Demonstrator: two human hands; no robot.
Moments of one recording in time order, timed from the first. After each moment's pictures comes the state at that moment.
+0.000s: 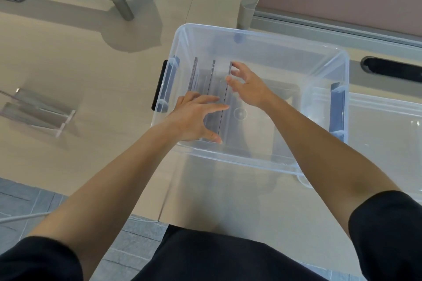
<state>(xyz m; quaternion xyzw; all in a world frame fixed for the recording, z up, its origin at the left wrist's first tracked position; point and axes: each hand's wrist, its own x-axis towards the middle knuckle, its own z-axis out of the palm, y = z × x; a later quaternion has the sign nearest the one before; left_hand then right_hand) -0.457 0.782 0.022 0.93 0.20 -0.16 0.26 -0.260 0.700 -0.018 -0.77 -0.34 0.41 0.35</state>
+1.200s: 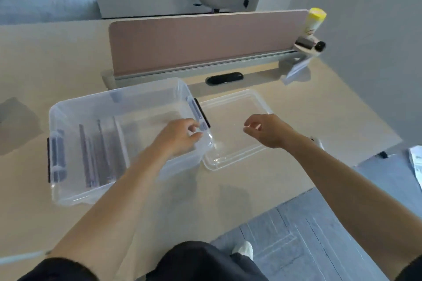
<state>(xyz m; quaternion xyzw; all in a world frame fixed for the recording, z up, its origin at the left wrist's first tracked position) -0.358 0.616 0.102 0.92 0.05 -0.11 0.37 -0.280 0.354 0.151 -0.95 -0.18 0.20 0.14</state>
